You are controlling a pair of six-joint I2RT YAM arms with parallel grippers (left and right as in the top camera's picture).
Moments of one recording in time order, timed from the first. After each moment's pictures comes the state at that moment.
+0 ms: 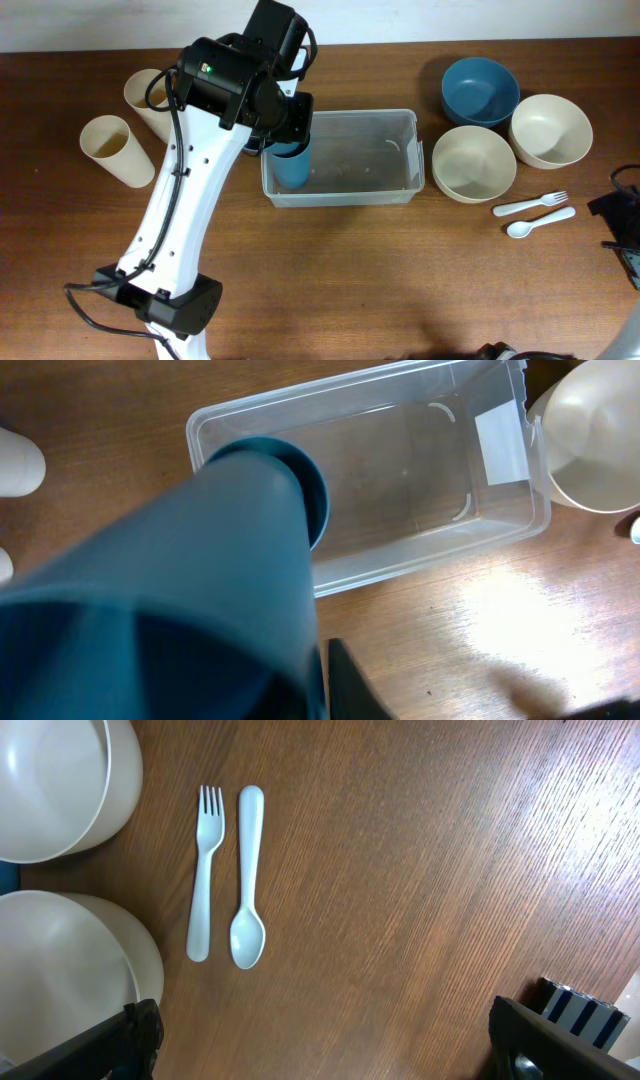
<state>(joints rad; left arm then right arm) -0.47 1.97 2.45 -1.65 0.01 -0.25 -0.76 1.33 1.31 -1.22 0.00 0.47</state>
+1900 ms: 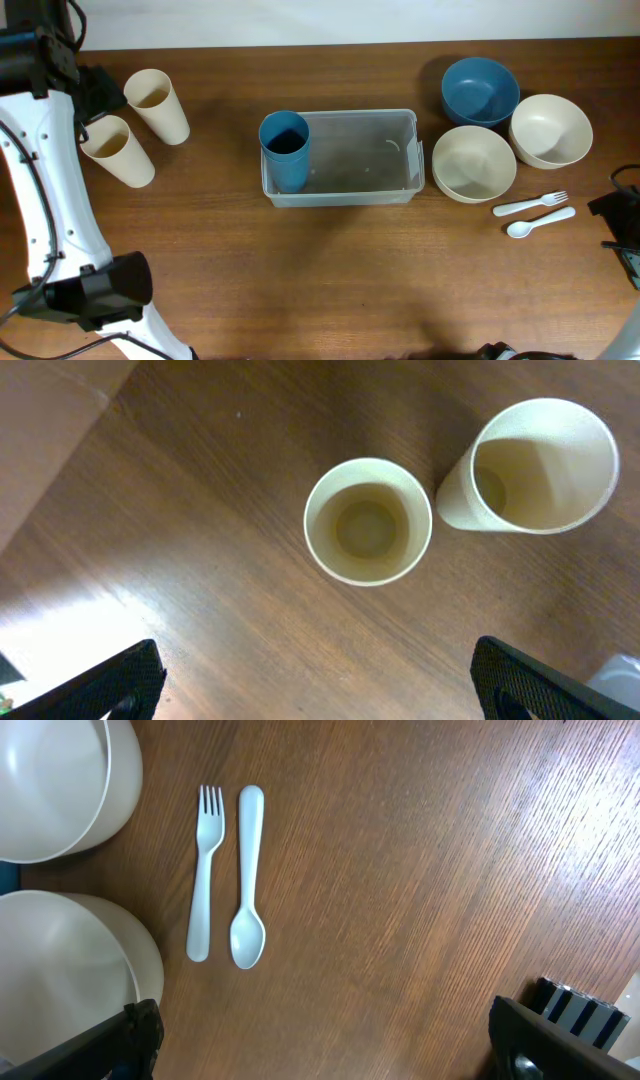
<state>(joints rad) 0.20 1.97 2.42 -1.64 -0.33 -0.41 -0.76 1.33 1.31 -1.22 0.00 0.47</state>
